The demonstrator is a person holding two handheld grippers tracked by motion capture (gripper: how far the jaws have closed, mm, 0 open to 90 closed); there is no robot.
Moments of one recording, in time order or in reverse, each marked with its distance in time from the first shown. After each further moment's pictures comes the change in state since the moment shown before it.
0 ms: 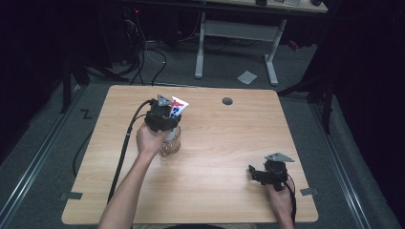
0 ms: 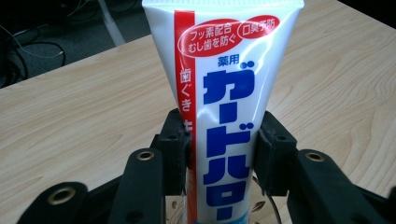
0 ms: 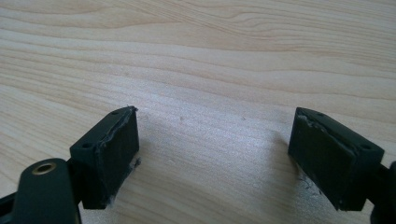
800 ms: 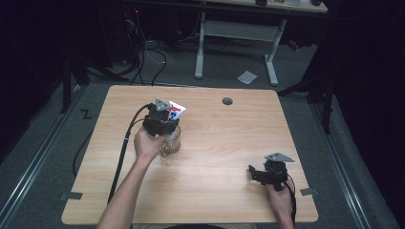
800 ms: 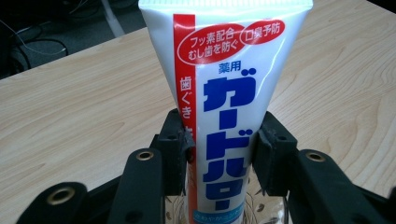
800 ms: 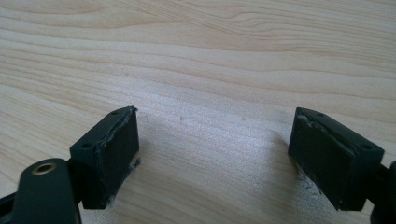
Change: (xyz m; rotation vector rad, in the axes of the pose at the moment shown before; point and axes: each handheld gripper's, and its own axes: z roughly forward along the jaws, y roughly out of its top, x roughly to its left) left arm 0.000 -0.014 -0.002 0.012 0.015 0.008; right arm 0.000 0.000 0.000 0.000 0.000 0.000
